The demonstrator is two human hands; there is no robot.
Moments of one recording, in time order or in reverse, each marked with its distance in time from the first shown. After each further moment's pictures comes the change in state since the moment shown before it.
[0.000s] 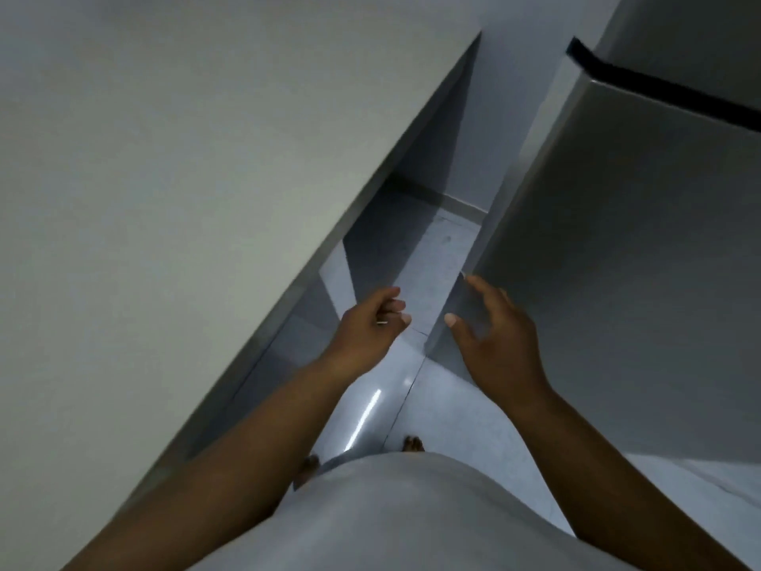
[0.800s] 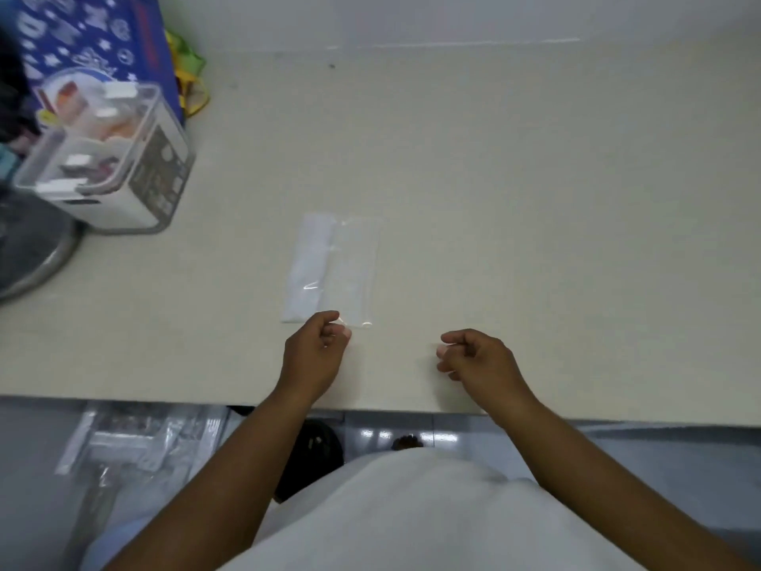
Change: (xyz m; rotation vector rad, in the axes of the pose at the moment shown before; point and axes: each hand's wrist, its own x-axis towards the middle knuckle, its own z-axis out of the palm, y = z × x) left_hand -0.358 -0.229 -0.306 -0.268 1.277 -0.580; right_hand -0.120 -0.262 0.384 -0.034 -1.107 -0.144
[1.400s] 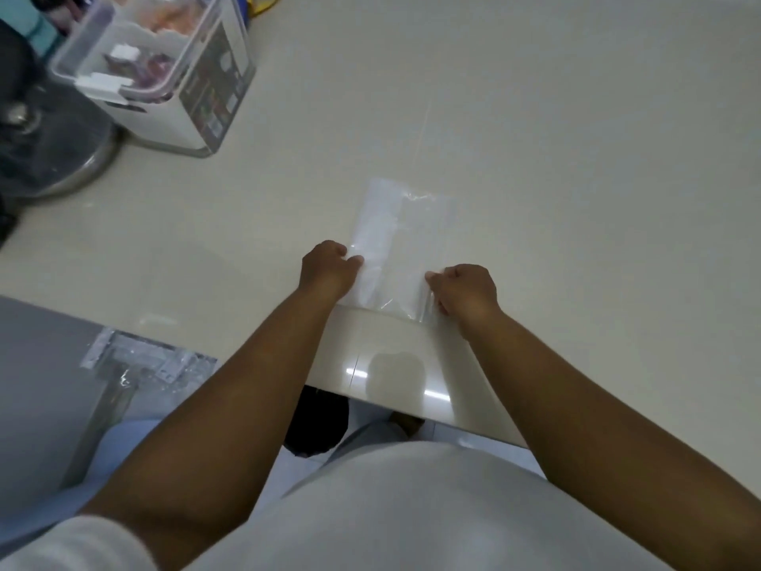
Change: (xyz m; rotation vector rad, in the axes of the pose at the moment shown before) left_hand 0.139 -0.024 -0.033 0.260 0.062 -0.288; right_hand 0.134 -0.077 0.107 -0.272 -0.023 0.084
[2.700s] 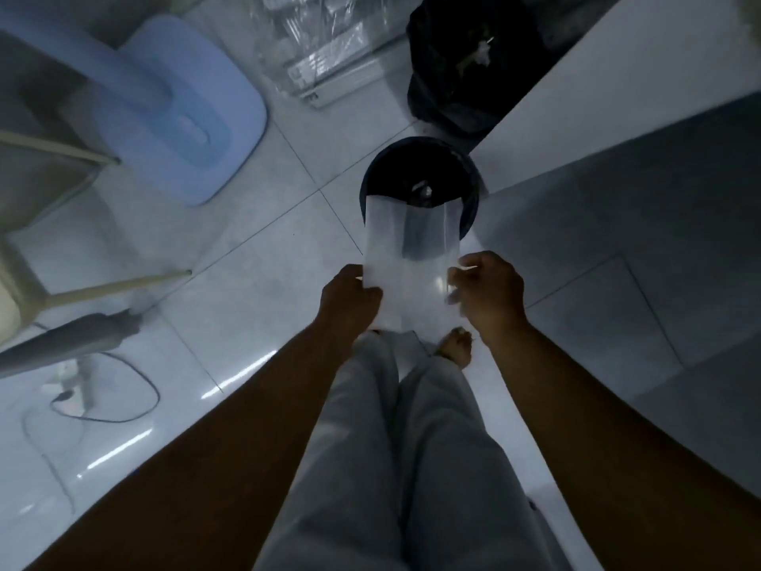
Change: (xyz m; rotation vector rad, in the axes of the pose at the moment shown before) left_hand -0.163 -0.466 0.241 -0.742 0.025 -0.829; right_hand -0.036 0.311 0.345 -0.532 -0.513 -0.079
